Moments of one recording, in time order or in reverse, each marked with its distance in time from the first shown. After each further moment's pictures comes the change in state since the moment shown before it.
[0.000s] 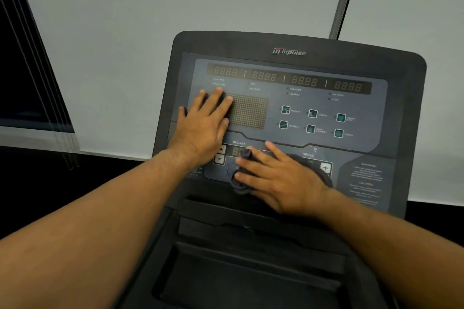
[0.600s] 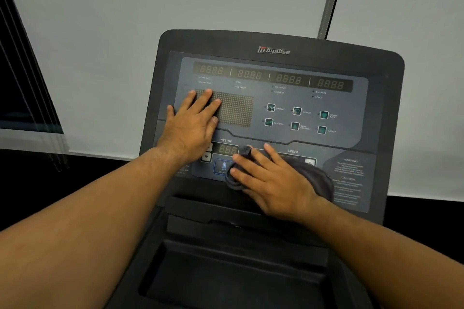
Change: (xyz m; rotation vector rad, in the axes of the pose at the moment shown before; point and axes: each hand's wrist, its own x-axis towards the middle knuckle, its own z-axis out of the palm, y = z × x) left_hand 0.004 0.006 0.004 -0.038 -0.041 -0.034; right_hand -0.020 -0.012 0.006 0.030 0.020 0.128
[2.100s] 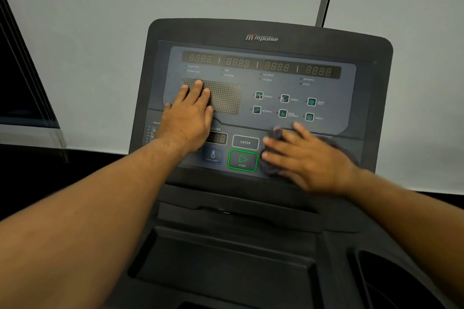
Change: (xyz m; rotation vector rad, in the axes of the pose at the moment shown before) left_hand -0.002 0.024 0.009 0.052 0.023 -0.093; right_hand -0.058 0.074 -0.008 -0.048 0.015 -0.084
